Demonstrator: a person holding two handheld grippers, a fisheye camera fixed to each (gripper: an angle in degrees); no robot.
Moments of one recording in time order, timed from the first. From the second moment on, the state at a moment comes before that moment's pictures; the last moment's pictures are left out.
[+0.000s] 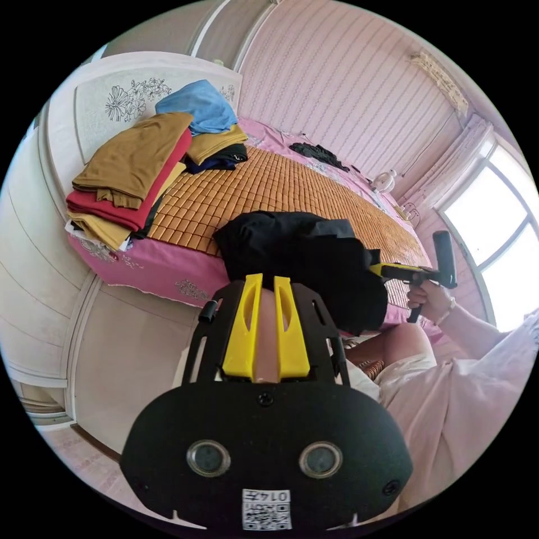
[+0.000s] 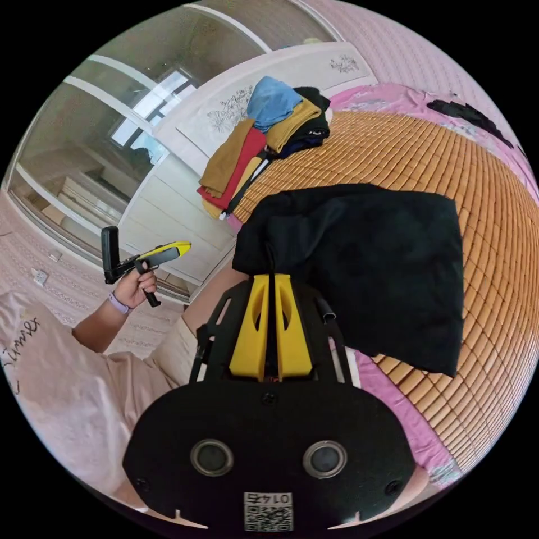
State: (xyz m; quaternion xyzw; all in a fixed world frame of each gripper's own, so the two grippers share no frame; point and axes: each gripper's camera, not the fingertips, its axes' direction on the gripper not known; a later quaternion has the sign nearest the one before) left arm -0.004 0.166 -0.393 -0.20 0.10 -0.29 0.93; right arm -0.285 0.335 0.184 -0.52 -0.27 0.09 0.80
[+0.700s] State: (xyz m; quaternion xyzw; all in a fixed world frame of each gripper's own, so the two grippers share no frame) left arm -0.023 0.123 -0.182 -0.38 0.06 -0.21 0.90; right arm -0.043 0.312 -0.029 -0.55 0.21 0.14 0.80
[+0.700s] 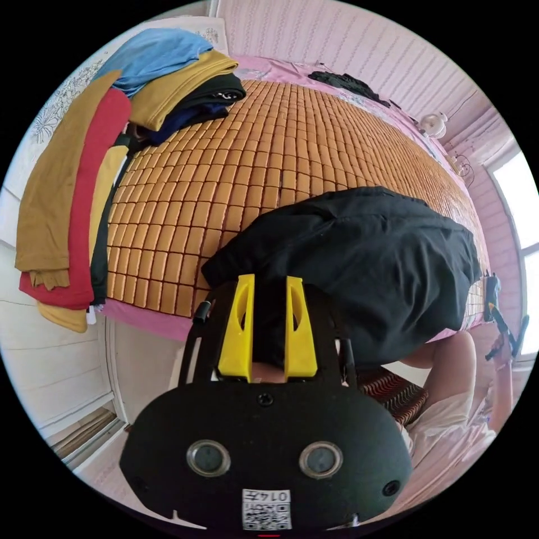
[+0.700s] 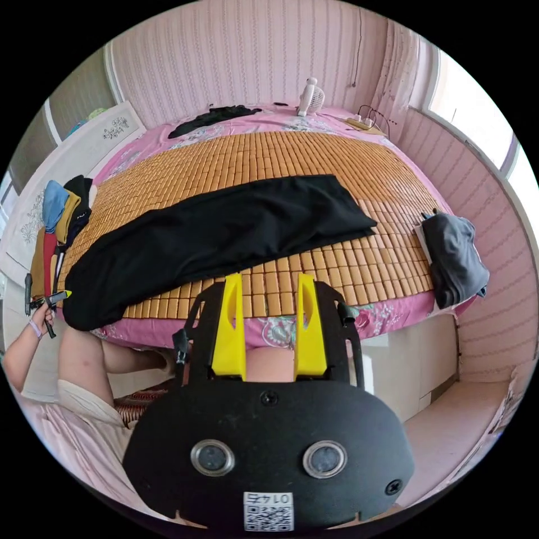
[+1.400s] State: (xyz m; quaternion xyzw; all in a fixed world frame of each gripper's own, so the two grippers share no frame) left arm -0.122 0.128 -0.366 -0.07 -0.01 -0.31 0.95; right arm -0.030 0.271 -0.128 -0.48 0.18 0.24 0.82
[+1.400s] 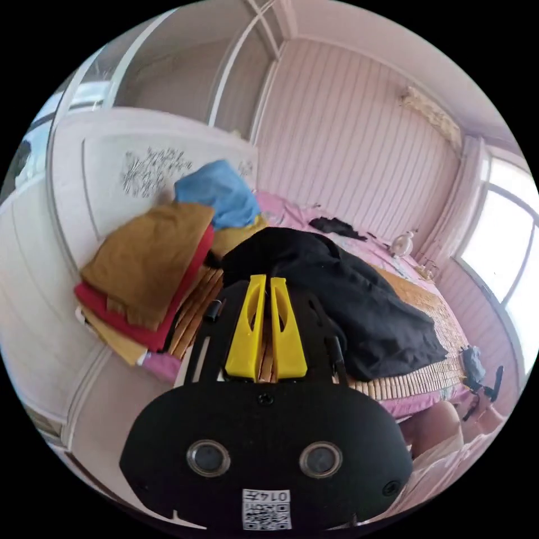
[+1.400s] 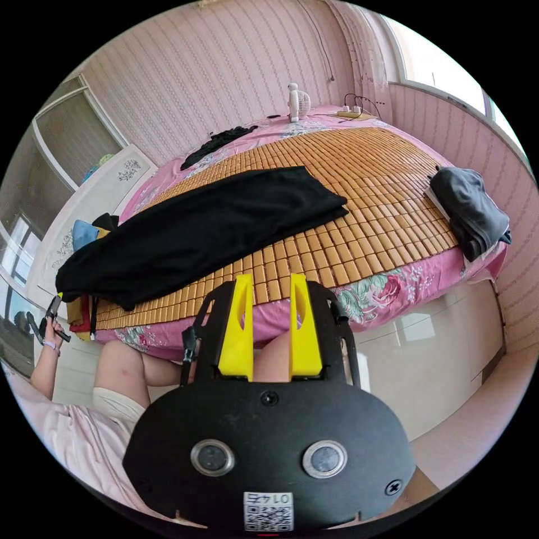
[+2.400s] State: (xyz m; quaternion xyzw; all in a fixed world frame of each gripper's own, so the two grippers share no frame) left arm 0.074 0.183 -0.465 -0.15 0.11 -0.11 0.98; right arm -0.139 0.232 -0.191 -0.40 0.21 0.16 0.88
